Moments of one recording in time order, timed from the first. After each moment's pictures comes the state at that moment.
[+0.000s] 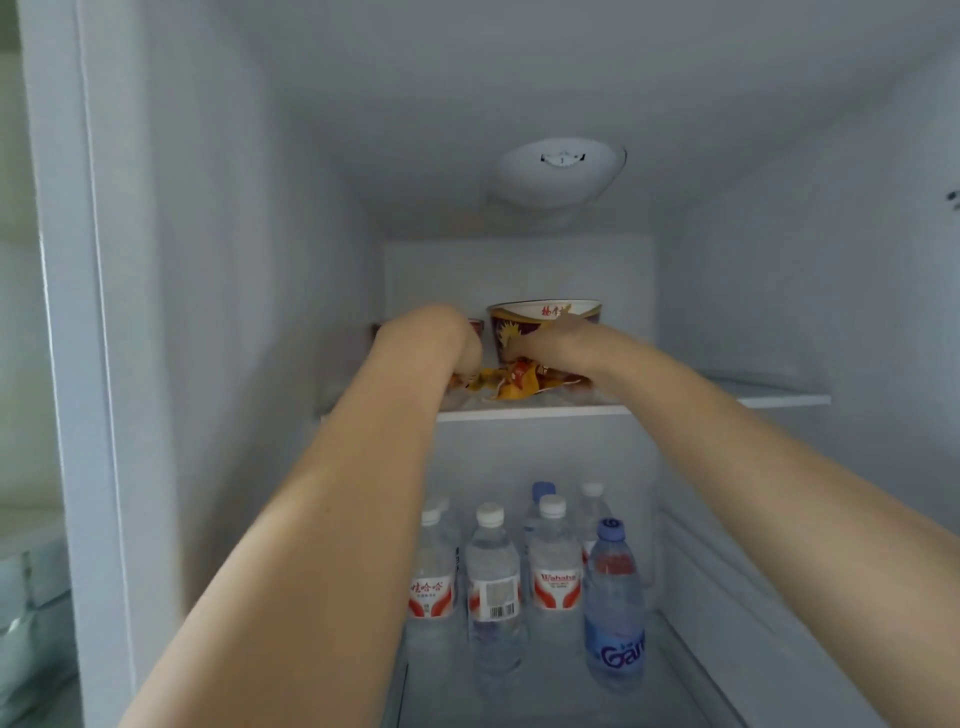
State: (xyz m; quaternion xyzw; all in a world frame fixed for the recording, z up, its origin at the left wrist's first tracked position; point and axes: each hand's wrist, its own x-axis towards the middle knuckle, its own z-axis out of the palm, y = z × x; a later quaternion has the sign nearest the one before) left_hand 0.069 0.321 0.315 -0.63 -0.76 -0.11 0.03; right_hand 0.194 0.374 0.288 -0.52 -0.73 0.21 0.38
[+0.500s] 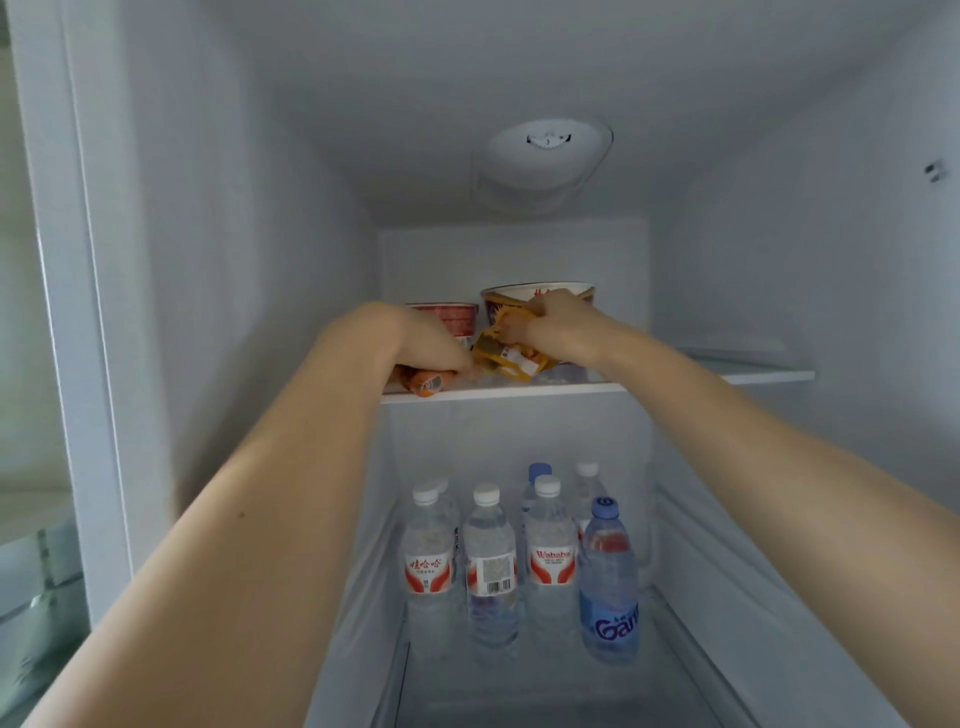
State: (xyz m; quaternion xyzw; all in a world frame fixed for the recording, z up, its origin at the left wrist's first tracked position) left_hand 0.051 0.314 0.302 -0.68 -0.72 -0.13 -0.02; right_hand 0.205 0.372 0.284 -0.45 -0.78 0.15 0.40
